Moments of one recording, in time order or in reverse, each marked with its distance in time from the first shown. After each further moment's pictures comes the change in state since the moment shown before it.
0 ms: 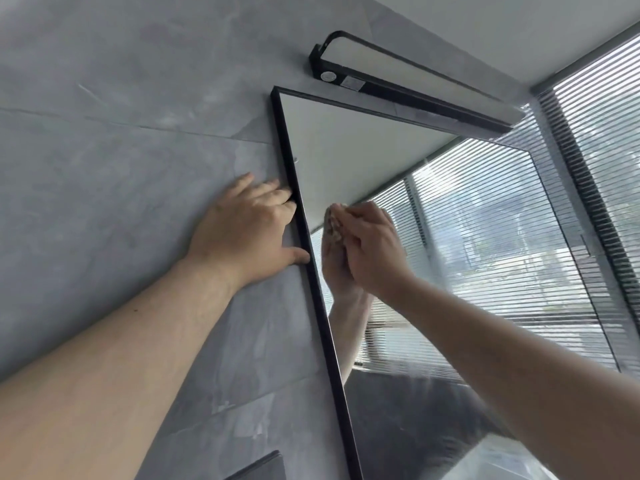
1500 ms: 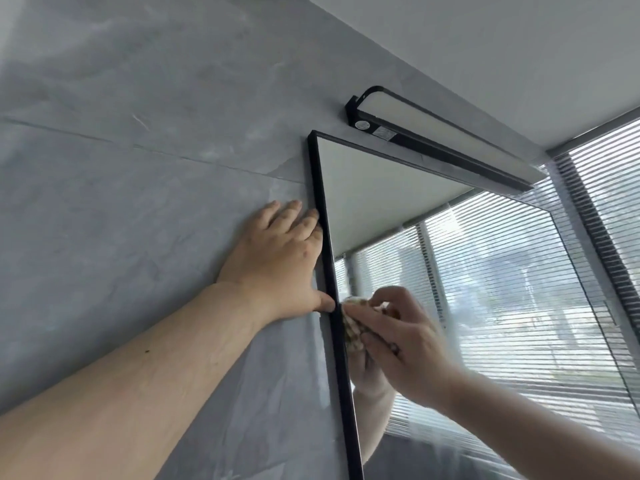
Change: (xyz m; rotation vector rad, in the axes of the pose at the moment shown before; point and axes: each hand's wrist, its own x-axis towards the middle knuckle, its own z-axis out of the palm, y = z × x) left_hand 0.012 -0.003 0.000 0.121 -0.115 -0.057; right_hand -0.033 0.012 -0.030 0.035 -0.249 -0.295
